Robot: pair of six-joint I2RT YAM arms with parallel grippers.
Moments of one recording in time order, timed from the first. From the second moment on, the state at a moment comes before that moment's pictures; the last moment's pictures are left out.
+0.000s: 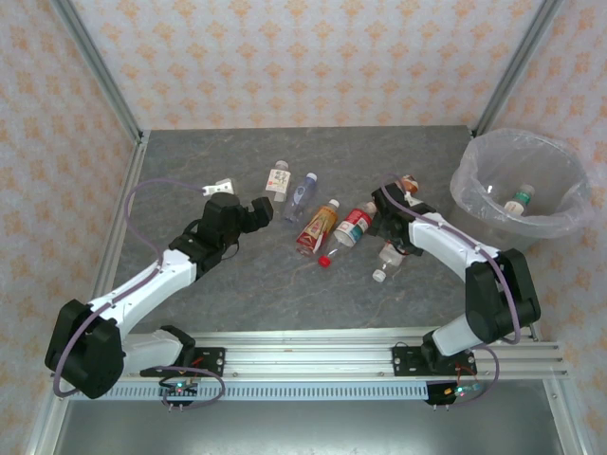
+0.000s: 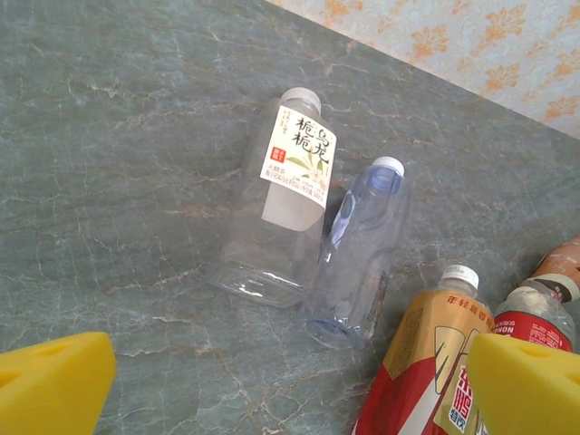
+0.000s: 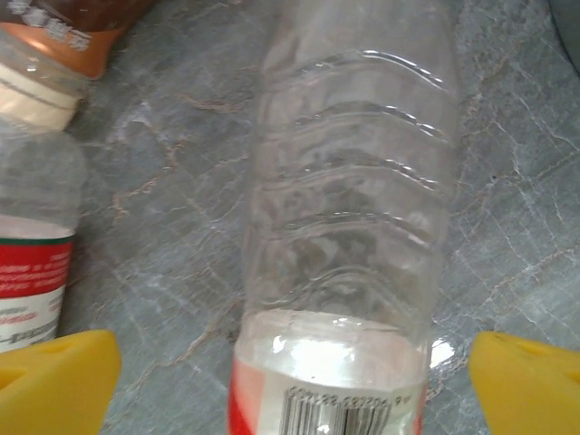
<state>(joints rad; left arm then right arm) -0.44 1.18 0.74 -0.12 -0.21 -0.65 0.37 1.49 0.94 -0.70 0.32 0.80</state>
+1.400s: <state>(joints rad) -0.42 1.06 0.68 -0.15 -0.28 -0.64 0.32 1.50 0.71 -0.41 0.27 0.83</state>
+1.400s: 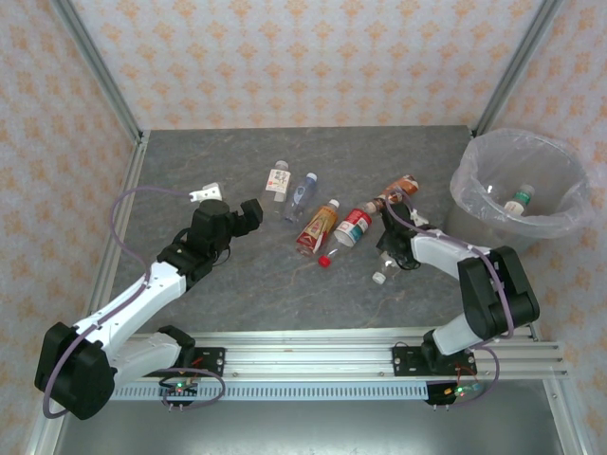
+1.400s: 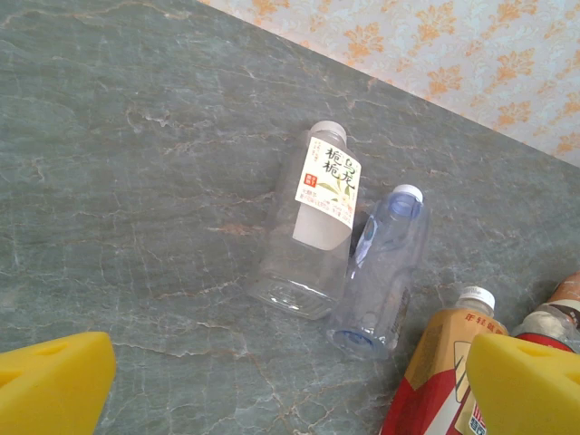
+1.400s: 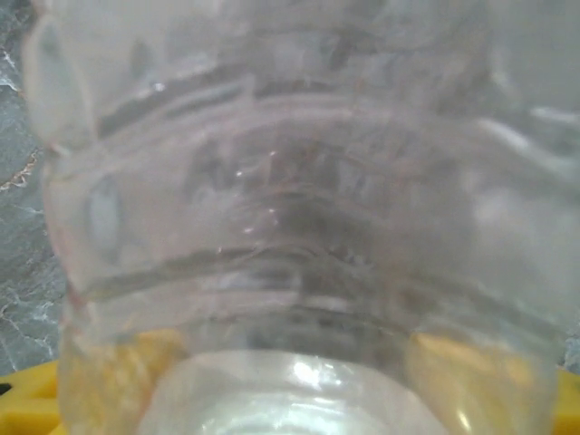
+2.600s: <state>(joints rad) -0.42 1.09 0.66 -0.13 -0.30 -0.68 0.40 1.14 0.56 -0.14 0.06 0.66</state>
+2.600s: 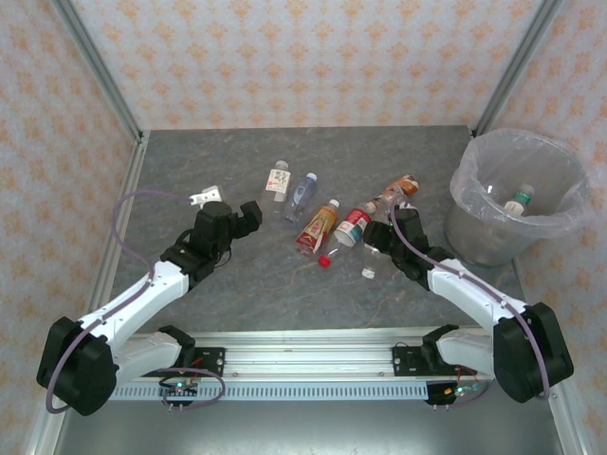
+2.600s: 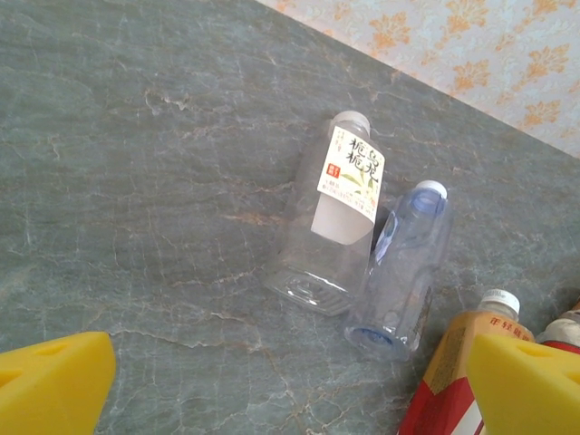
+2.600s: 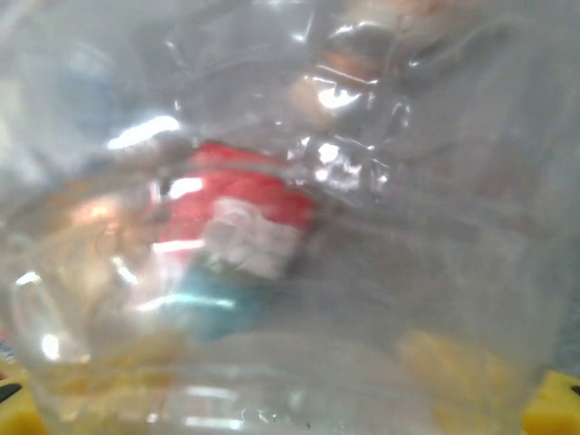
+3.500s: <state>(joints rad) -0.42 1.10 0.67 -0.15 -0.28 -0.73 0.40 1.09 0.85 -0.03 0.02 0.57</state>
